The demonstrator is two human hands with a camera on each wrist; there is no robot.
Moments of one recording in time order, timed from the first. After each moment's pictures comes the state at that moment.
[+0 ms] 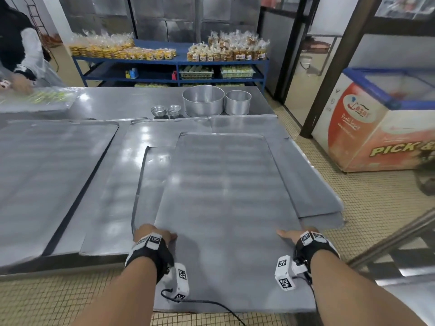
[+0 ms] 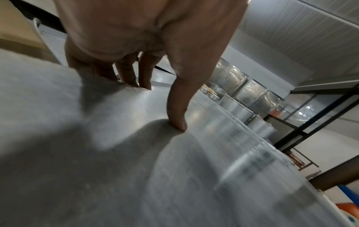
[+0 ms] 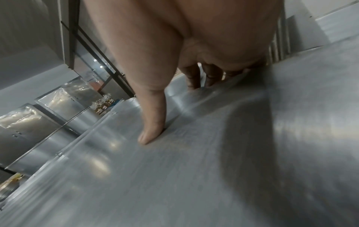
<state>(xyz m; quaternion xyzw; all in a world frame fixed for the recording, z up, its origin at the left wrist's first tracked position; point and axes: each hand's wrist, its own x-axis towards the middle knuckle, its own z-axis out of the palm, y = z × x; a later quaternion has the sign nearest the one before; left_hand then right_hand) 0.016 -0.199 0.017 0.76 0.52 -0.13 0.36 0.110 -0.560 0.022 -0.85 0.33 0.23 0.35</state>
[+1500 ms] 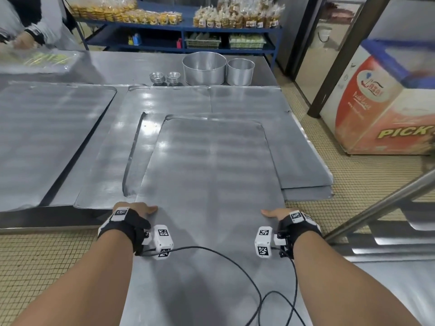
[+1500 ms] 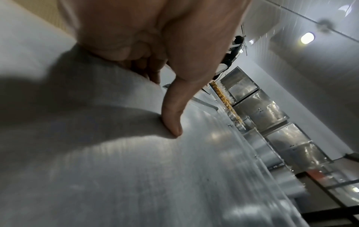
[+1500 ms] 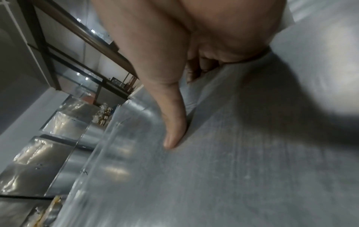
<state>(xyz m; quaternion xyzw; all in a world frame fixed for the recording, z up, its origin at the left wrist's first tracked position) -0.031 -0.210 0.008 0.79 0.48 -0.11 0.36 0.080 -0.572 0.023 -0.81 0.29 0.32 0.40</state>
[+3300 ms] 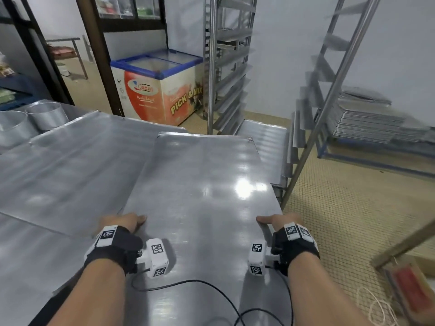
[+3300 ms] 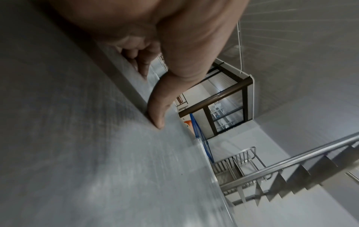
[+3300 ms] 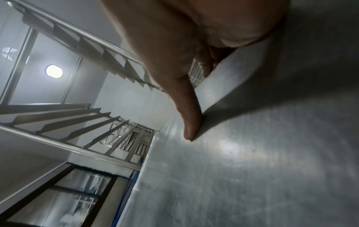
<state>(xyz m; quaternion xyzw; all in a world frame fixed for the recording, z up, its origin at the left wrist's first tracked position) -0.106 -0.124 0.054 0.87 0.05 -0.21 0.44 -0.394 -0.364 0.074 -0.48 0.65 -0.20 0.55</state>
